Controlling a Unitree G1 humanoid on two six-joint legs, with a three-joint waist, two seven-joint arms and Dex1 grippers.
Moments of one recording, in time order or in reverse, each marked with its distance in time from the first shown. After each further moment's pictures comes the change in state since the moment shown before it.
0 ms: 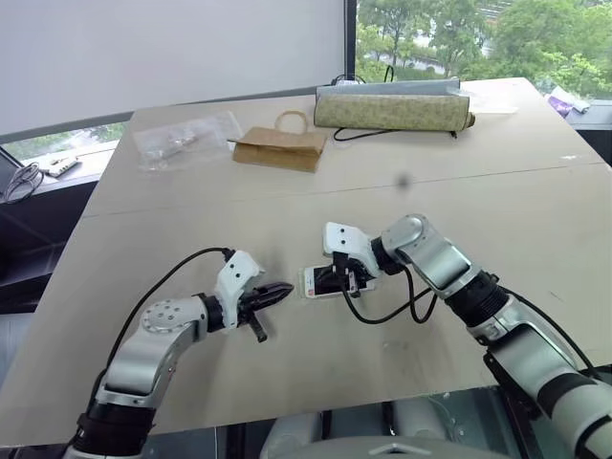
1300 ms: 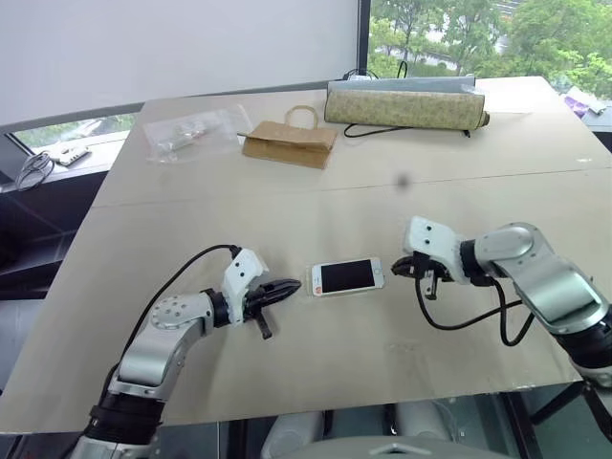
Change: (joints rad) left arm -0.041 -0.015 -0.039 0.105 -0.001 -0.144 -0.064; right arm 0.273 -0.460 -0.199 -0.579 0.092 0.278 -0.140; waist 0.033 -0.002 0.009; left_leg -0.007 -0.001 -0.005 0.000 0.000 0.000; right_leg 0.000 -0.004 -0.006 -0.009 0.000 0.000
